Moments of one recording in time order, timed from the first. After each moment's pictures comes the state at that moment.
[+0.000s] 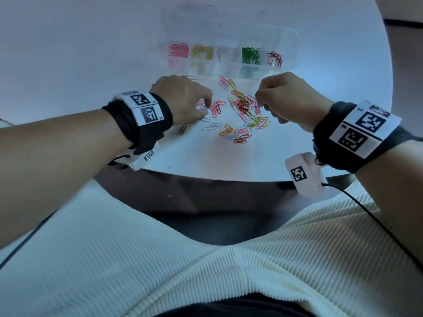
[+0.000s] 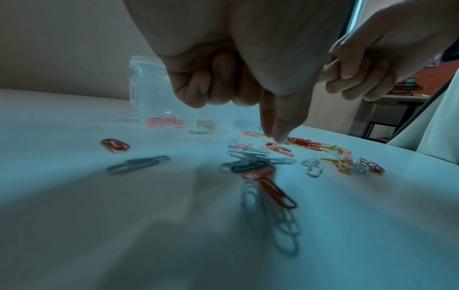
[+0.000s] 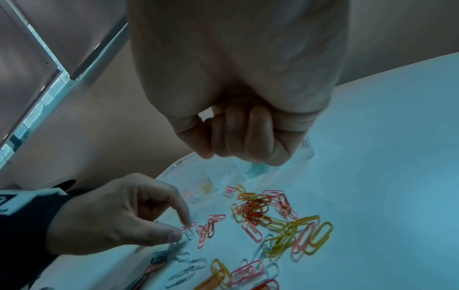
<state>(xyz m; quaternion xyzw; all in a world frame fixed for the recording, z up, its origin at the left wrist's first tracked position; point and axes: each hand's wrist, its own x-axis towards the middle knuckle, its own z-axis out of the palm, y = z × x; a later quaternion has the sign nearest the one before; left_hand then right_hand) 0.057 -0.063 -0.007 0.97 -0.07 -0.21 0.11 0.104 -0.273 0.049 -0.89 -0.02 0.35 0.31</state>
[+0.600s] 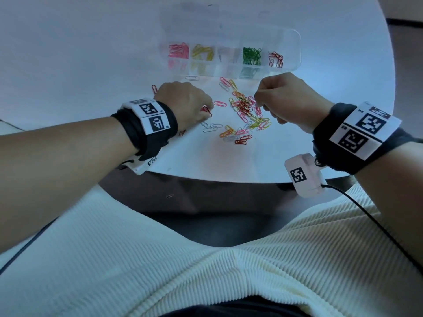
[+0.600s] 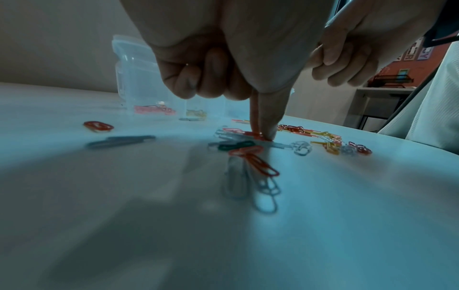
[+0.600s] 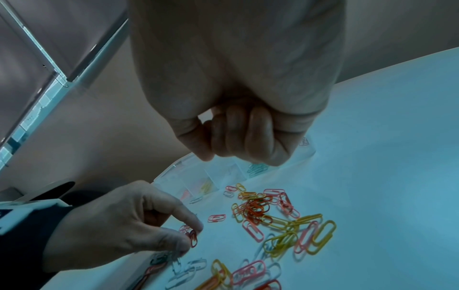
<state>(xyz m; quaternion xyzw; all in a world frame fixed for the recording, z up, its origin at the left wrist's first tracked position) 0.056 -0.071 -0.017 0.97 -0.06 -0.21 0.10 0.106 -0.271 0.046 -0.89 -0.03 0.34 0.31</state>
